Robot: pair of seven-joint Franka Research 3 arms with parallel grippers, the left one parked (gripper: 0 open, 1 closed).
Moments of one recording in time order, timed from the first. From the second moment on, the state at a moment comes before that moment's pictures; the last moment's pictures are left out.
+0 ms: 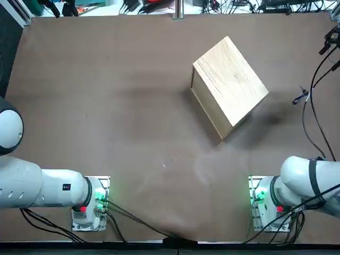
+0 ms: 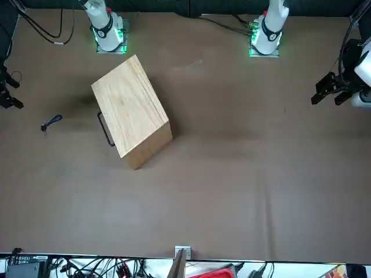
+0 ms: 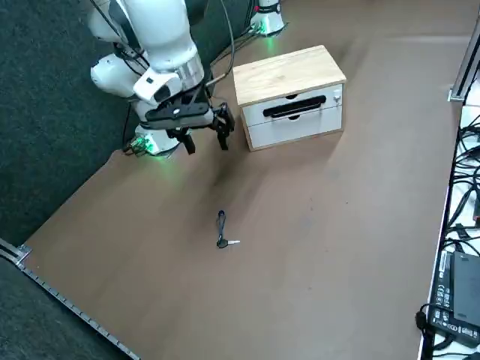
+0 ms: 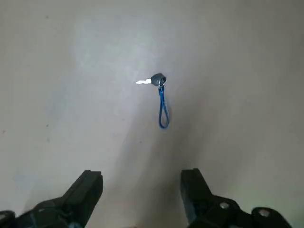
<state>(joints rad) -0.48 -0.05 0.01 -2.05 0.00 1.96 0.67</state>
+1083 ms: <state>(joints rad) -0.54 0.19 0.01 -2.24 0.00 2.36 0.67</state>
